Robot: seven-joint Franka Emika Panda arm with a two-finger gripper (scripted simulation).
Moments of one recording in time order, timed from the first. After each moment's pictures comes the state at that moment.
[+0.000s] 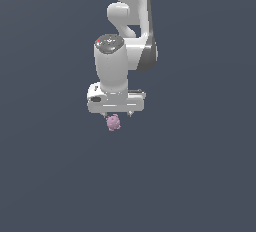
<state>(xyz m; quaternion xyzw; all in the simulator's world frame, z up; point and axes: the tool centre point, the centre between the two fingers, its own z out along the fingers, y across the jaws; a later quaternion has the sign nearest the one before) 0.013 -0.042 0.172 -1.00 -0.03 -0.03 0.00</state>
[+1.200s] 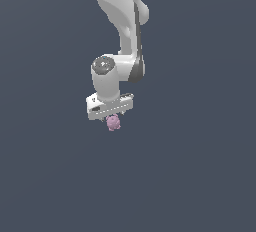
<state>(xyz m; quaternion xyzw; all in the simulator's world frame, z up) -0.033 -0.074 0.090 -0.98 -0.18 0.00 0.00</state>
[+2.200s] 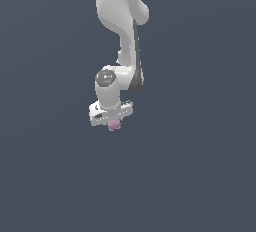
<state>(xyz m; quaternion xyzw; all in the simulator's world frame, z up) -0.034 -0.075 0.040 -0.98 -0.18 0.00 0.00</state>
